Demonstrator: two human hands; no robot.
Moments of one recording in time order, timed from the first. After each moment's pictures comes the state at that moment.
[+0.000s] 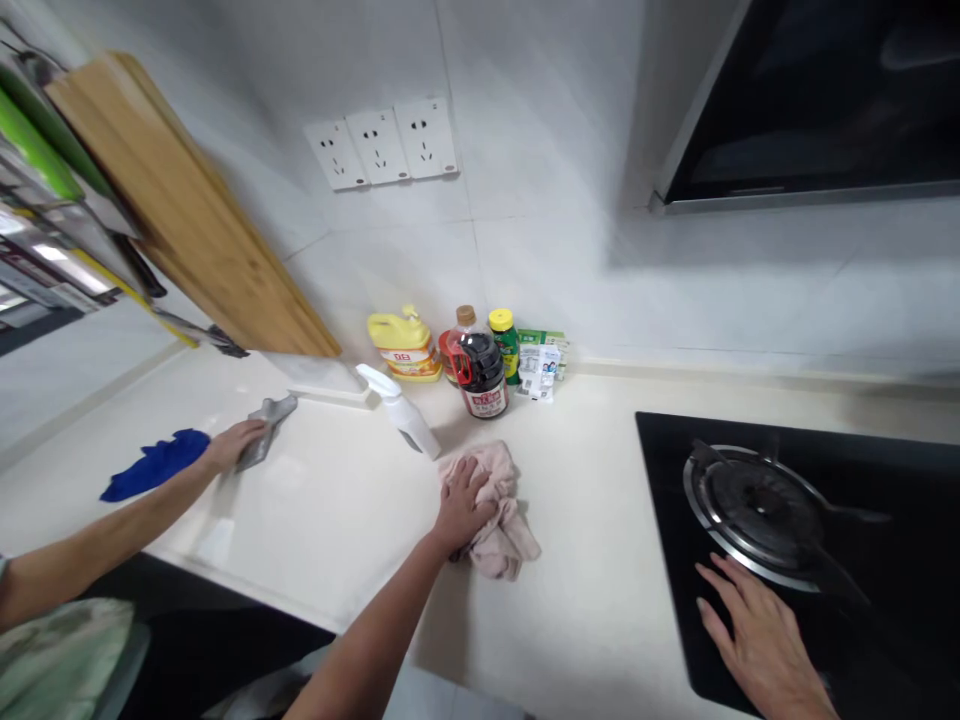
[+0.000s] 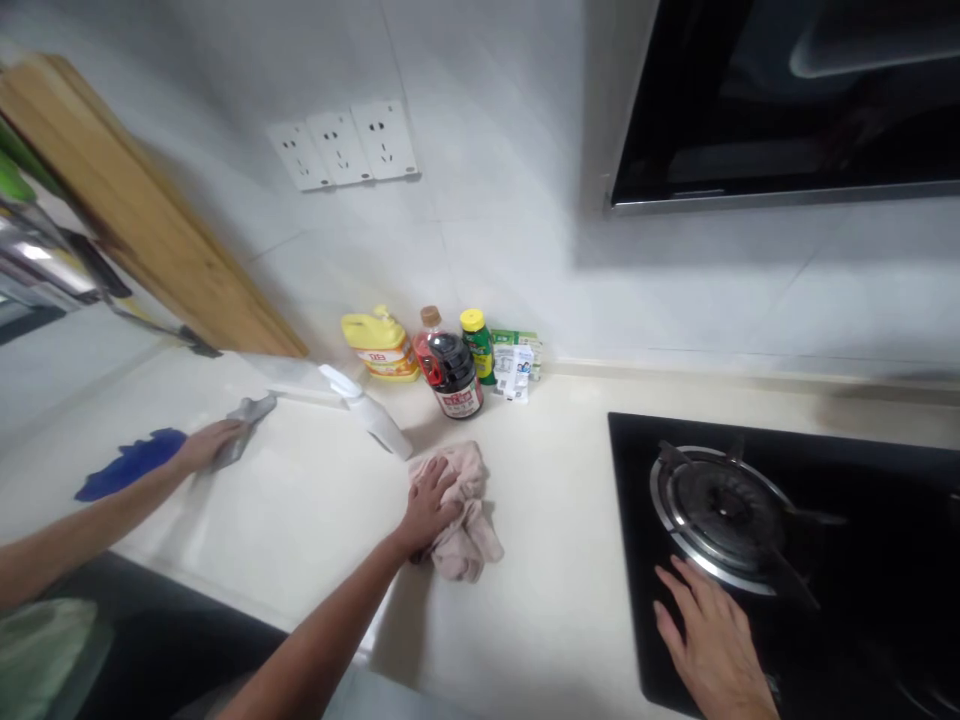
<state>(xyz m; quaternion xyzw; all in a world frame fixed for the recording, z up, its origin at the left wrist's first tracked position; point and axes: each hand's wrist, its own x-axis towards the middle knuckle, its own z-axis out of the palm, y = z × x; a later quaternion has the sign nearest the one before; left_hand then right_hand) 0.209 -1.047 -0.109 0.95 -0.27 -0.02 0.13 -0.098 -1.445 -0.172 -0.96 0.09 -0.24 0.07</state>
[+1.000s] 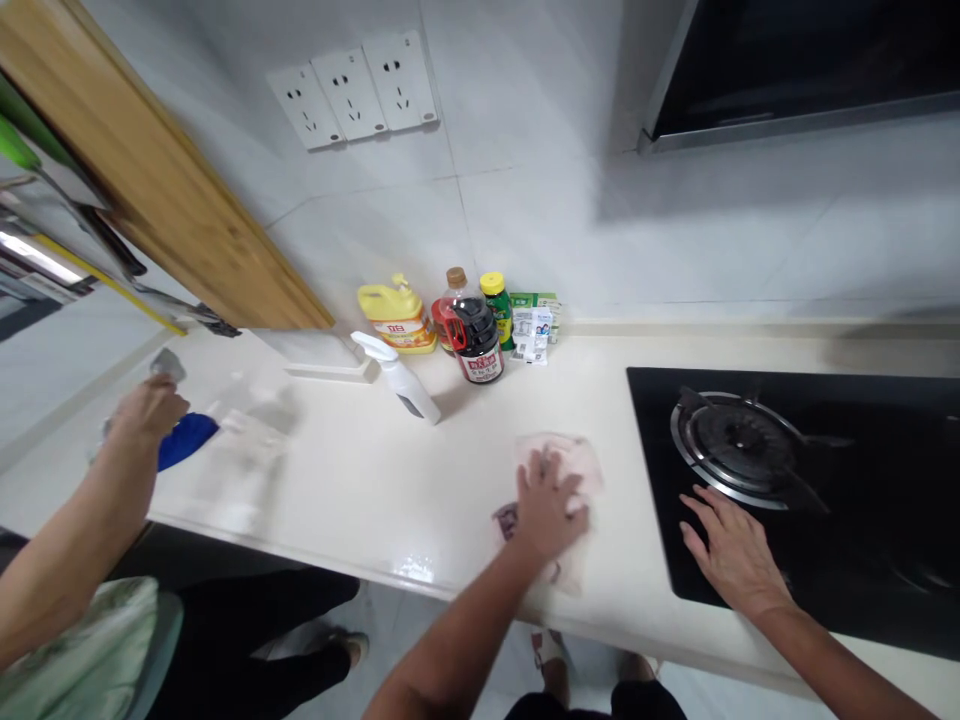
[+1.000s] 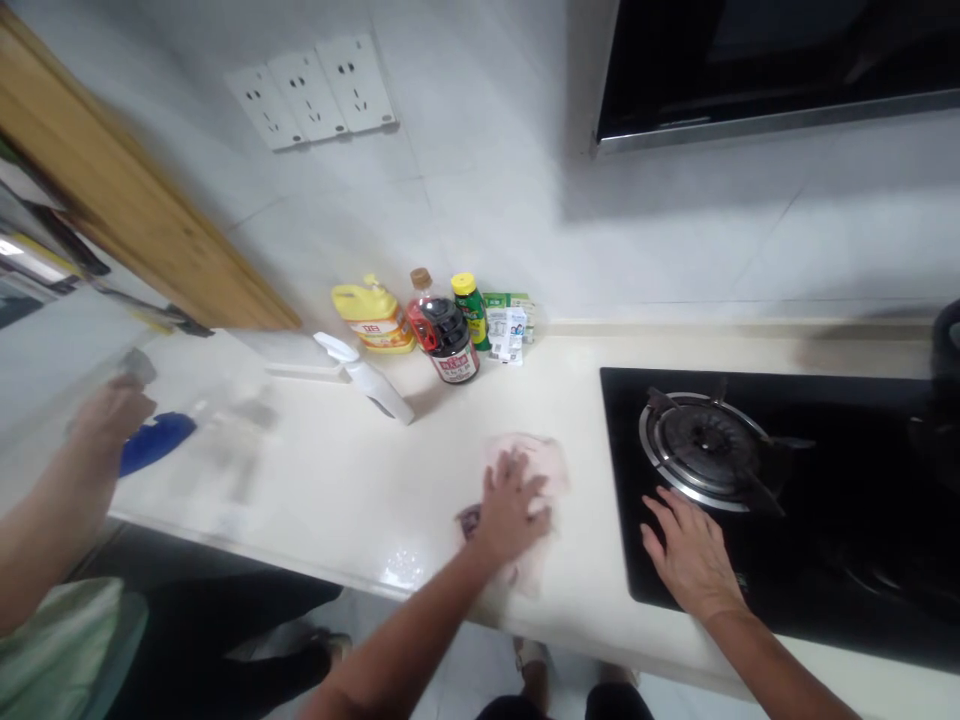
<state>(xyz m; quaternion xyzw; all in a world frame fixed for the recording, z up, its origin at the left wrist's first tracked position) 0.069 -1.158 -0.088 0.92 -0.34 -0.08 0.19 -0.096 -1.435 -0.153 -0.96 0.11 -0.24 0.04</state>
